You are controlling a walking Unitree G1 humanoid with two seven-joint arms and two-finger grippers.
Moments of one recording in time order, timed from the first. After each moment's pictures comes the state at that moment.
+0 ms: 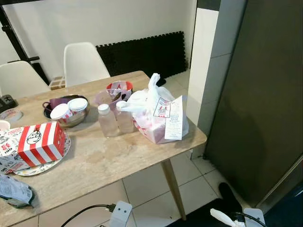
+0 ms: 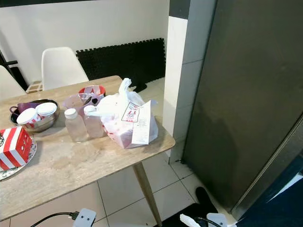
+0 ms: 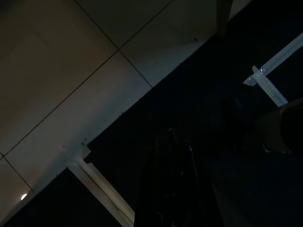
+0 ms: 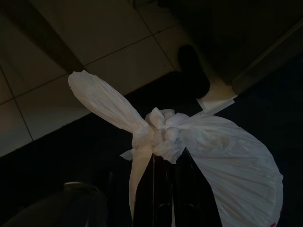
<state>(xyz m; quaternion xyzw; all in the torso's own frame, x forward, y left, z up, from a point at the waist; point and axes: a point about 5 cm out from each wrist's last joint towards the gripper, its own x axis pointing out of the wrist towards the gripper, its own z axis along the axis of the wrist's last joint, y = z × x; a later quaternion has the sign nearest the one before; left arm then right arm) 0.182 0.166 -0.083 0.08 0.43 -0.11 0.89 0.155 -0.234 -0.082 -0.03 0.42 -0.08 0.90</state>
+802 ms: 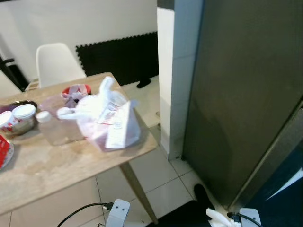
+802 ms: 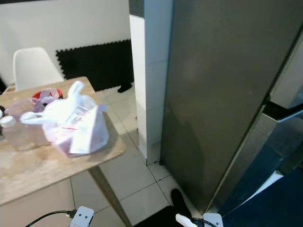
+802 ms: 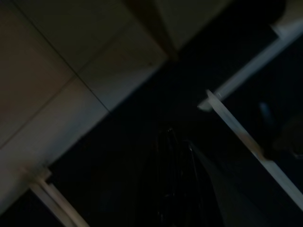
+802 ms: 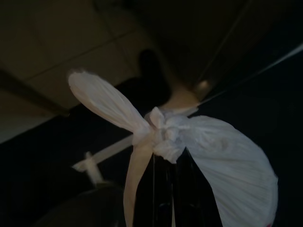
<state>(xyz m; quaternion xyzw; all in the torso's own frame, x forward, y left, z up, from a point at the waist) 0.180 0.165 -0.084 0.07 0.43 -0.12 0.89 0.156 -0.233 -0.082 -0.04 0.42 -0.07 0.90</state>
